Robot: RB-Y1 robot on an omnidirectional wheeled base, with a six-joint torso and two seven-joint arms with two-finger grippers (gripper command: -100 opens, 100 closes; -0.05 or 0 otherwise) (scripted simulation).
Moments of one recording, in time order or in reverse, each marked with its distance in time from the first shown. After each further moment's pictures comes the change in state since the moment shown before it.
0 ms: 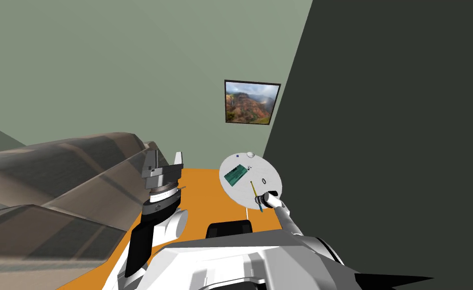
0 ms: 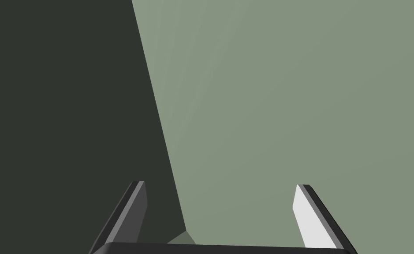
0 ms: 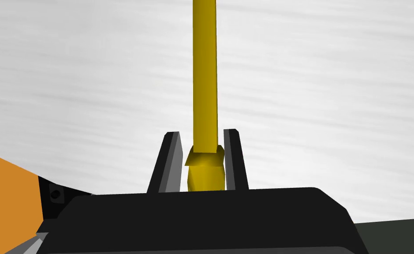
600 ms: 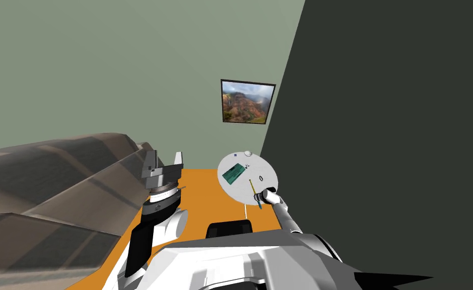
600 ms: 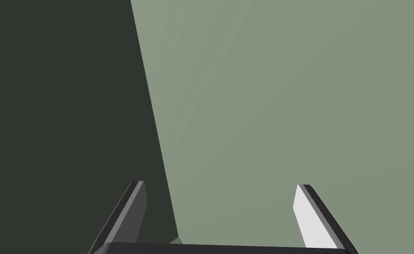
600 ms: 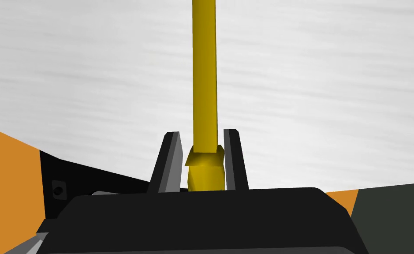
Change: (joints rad) left arm 0.000 0.000 0.000 0.000 0.000 0.000 0.000; right arm -0.017 -0.005 0.030 -0.061 0.030 0.066 -0.049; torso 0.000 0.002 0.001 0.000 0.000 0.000
